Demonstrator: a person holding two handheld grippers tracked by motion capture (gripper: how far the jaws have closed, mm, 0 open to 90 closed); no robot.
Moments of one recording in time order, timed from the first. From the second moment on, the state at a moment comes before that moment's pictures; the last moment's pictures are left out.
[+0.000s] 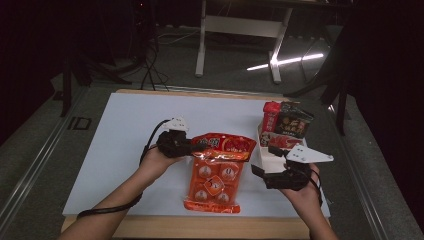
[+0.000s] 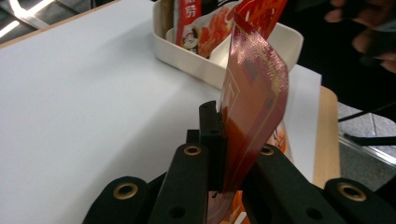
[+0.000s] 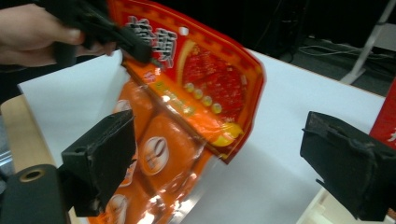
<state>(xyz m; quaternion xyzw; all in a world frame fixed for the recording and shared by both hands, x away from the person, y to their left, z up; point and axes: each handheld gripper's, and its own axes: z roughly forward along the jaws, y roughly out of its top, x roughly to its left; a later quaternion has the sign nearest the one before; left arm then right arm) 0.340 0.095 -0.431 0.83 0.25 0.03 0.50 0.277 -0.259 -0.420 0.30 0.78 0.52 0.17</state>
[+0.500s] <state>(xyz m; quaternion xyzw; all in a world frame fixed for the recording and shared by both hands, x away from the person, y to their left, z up) 0.318 0.093 -0.419 0.82 0.22 0.03 0.53 0.297 -0.233 -0.431 0.28 0.81 0.51 0.11</state>
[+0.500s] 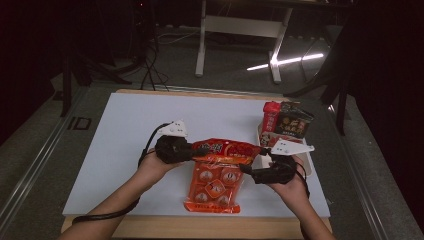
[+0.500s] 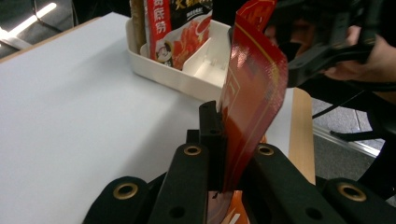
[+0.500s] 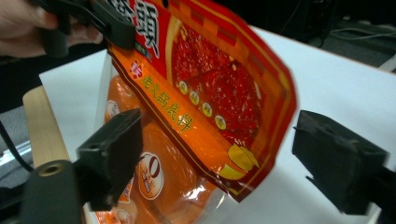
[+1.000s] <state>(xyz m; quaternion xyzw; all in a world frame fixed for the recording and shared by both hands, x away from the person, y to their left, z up) 0.308 0.089 -0.414 0.82 0.20 0.03 0.53 0.306 -0.228 -0.441 0.24 0.82 0.51 0.02</state>
